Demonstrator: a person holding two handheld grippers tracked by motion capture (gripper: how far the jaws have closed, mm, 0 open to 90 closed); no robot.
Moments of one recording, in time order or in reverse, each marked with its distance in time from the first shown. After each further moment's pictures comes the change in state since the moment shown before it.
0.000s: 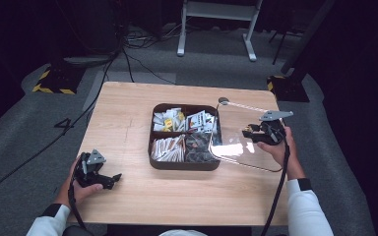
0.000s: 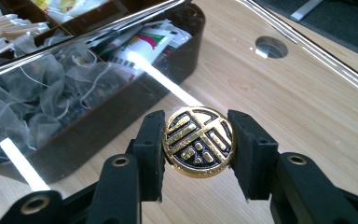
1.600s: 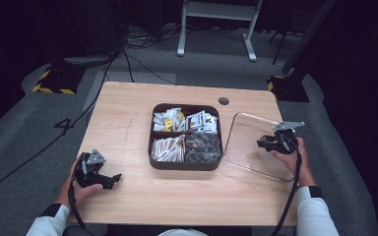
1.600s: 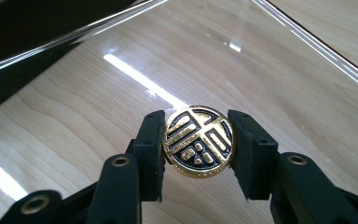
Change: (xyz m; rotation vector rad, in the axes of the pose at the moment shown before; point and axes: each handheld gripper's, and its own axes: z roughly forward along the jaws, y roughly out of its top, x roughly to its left) left arm 0.000 0.000 0.000 0.000 -0.001 0.000; right arm -0.038 -0.062 0.001 0.098 -0.048 0.091
